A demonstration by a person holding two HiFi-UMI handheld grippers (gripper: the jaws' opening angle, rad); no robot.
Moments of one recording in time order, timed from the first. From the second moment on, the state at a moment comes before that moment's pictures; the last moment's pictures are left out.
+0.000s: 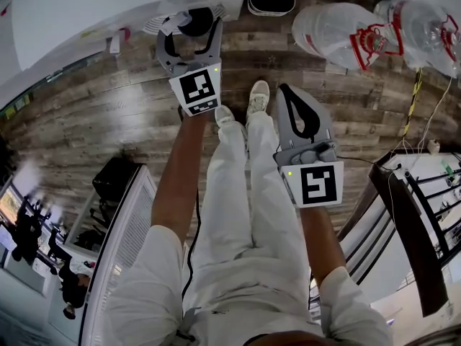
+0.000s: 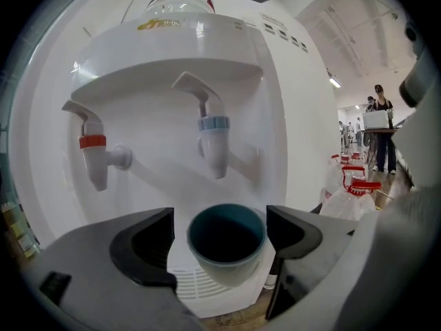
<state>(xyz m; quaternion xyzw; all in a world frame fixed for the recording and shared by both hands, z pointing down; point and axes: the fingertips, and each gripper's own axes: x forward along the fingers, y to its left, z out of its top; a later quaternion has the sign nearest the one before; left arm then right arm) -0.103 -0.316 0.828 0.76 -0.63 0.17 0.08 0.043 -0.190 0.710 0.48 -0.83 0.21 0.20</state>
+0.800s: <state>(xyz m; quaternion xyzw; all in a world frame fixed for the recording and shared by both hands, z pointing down) -0.086 -0.246 0.660 0.77 -0.60 0.14 0.12 0.056 -0.178 0.592 0.52 -0.82 0.17 0.15</state>
